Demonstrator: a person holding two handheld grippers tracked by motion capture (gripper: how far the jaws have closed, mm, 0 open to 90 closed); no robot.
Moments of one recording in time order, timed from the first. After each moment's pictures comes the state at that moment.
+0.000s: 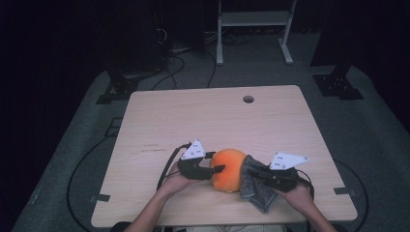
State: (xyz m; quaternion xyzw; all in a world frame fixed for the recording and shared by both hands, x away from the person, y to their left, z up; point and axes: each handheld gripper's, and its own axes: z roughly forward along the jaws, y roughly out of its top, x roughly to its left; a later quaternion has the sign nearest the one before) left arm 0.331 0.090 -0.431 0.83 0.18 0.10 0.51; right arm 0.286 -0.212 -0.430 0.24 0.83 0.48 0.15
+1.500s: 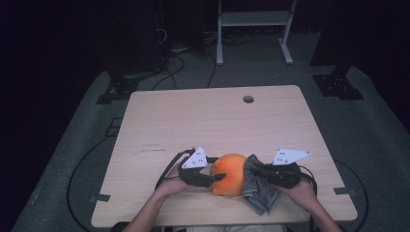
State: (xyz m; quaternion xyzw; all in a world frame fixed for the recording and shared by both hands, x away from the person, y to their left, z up) left arm 0.321 0.091 -0.432 0.86 0.11 0.10 0.50; right arm 0.293 -0.220 -0.427 0.25 0.84 0.47 0.11
